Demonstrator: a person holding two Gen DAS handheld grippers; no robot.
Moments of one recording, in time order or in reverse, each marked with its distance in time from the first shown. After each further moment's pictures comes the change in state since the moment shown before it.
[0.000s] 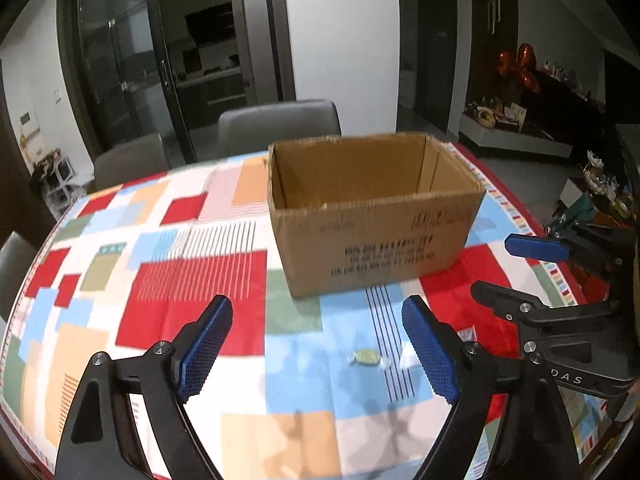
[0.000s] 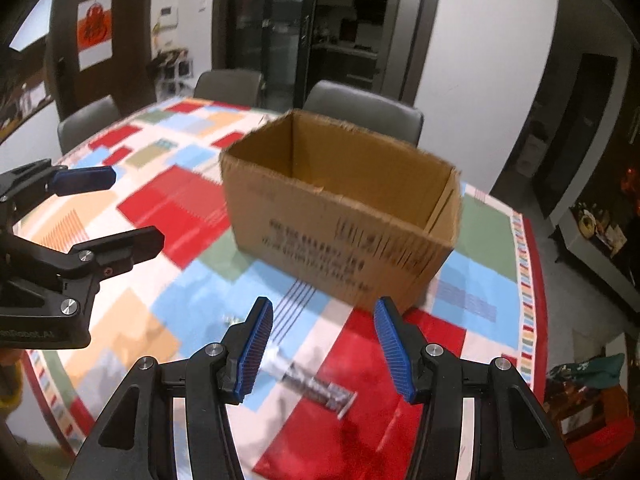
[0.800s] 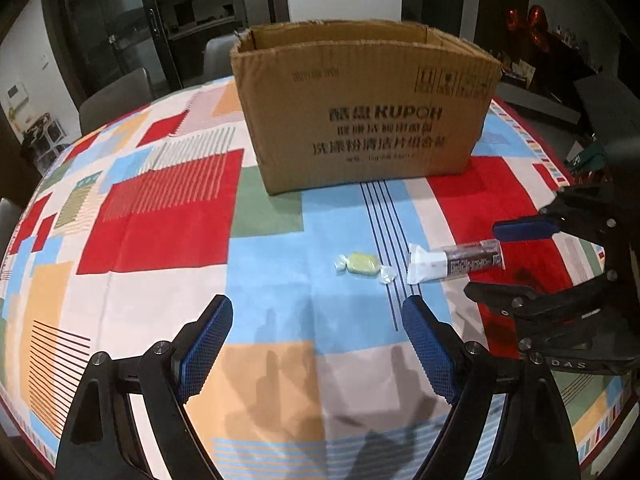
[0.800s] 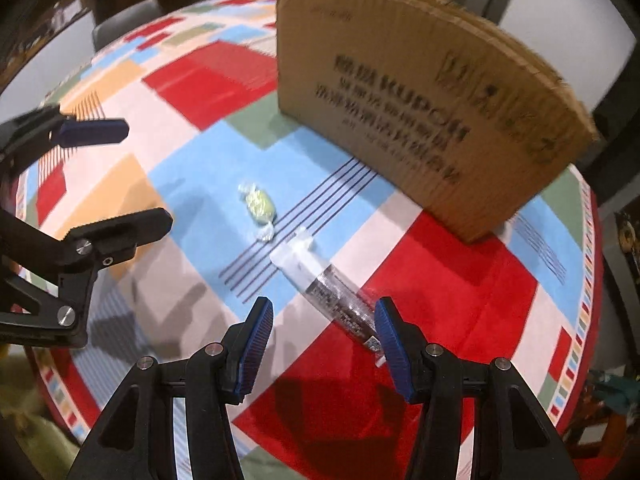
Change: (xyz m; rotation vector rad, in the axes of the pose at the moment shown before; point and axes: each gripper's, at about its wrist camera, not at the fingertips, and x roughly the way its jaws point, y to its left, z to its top) left arm 0.060 -0.018 -0.072 0.004 0.195 -0.006; right arm 0.079 0.021 -0.057 -0.194 0.295 0.136
